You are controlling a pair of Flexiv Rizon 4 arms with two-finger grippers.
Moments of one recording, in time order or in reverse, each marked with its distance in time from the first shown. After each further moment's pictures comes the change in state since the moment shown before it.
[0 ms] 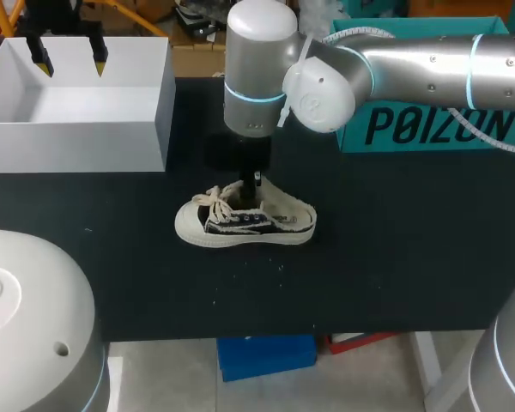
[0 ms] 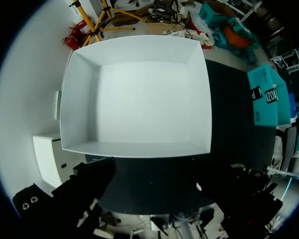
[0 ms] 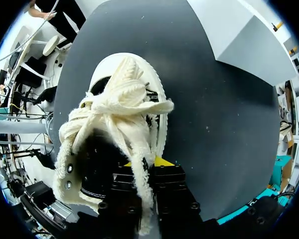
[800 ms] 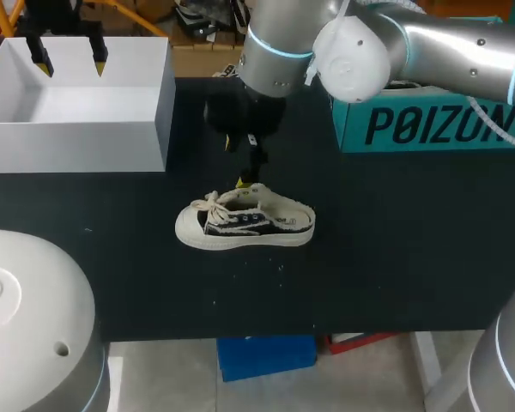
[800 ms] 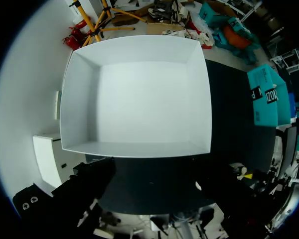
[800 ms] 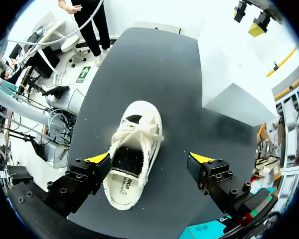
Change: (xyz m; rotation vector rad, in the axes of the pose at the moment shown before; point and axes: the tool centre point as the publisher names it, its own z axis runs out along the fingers) left arm 0.000 0.000 0.000 0.000 0.000 0.000; right arm 0.010 0.022 -0.100 -0.220 -0.043 -0.232
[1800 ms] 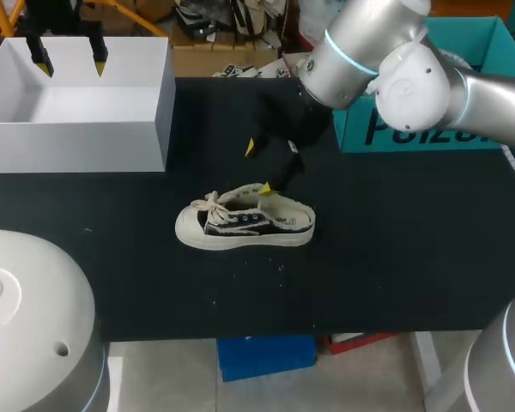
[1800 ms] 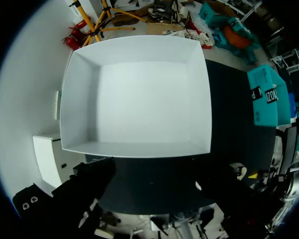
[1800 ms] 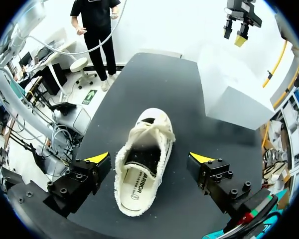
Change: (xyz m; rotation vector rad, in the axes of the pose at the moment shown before) left arm 0.000 0.000 0.000 0.000 0.000 0.000; right arm 0.028 -0.033 -0.002 -0.263 0.015 0.027
